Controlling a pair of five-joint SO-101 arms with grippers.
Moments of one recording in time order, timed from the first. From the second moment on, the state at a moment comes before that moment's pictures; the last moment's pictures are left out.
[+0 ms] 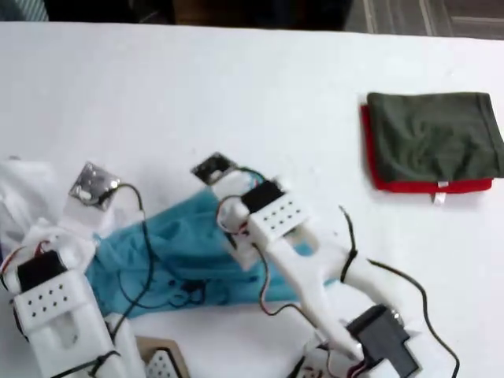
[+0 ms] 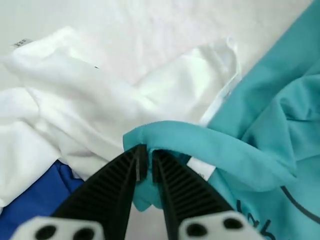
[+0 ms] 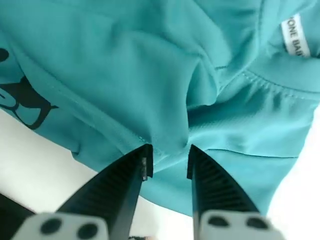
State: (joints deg) left arm -37.5 -57.3 67.2 58.3 -51.0; right arm -39.1 -9.5 32.2 77.1 8.2
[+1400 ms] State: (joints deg) left arm -37.5 -57.3 67.2 58.2 -51.0; right arm -32.4 21.0 4.1 85.6 11.6
